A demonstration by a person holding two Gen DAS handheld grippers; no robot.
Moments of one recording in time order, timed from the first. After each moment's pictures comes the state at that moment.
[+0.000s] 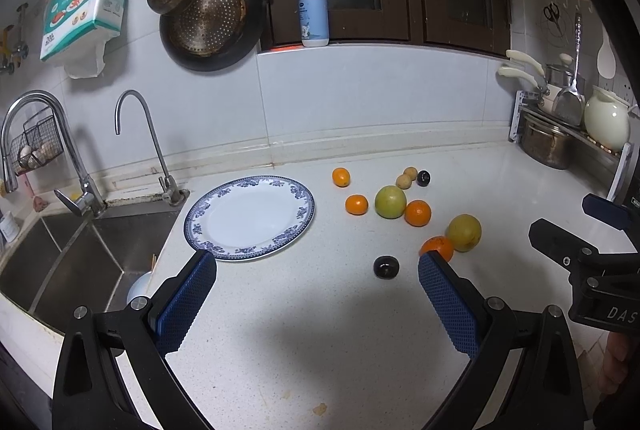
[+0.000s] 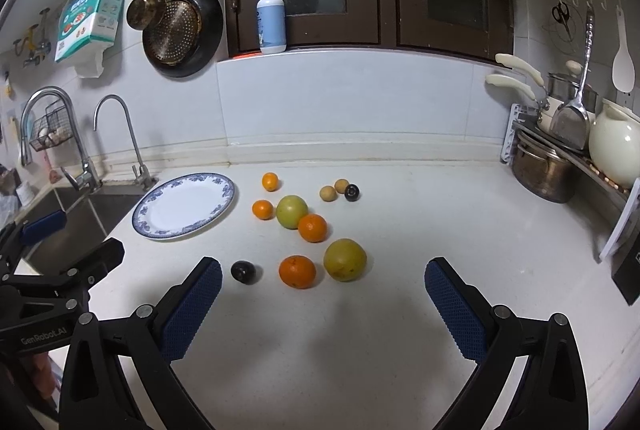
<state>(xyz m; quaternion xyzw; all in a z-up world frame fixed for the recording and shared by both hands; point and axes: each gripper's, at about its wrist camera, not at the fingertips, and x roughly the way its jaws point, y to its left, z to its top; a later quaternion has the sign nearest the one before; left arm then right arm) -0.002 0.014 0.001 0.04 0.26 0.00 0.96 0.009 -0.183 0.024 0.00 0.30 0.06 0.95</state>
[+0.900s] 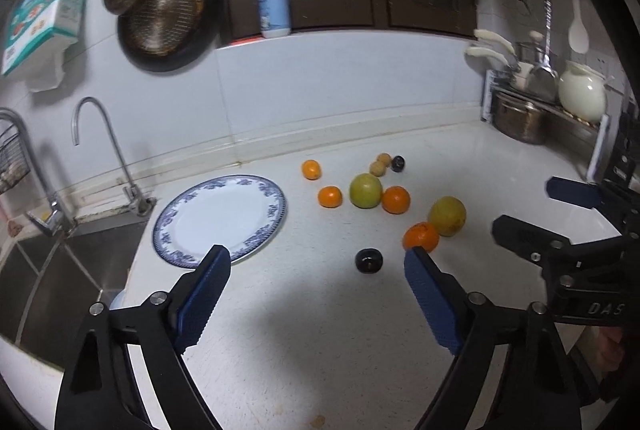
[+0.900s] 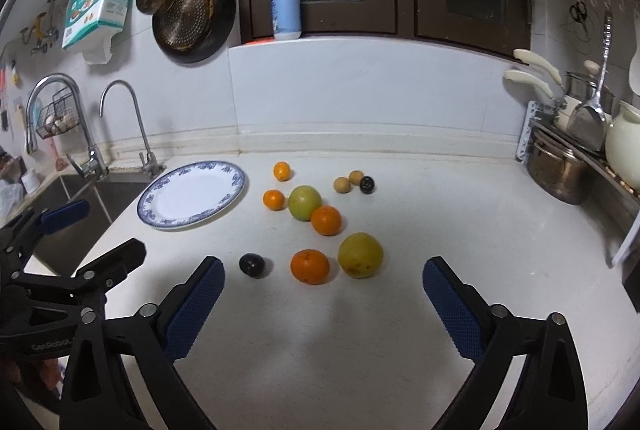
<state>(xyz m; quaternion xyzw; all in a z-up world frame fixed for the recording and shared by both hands) 0.016 0.007 -0.016 0.07 0.28 -0.08 0.96 0.023 -0.170 0.009 -0.01 0.32 0.09 0.94</state>
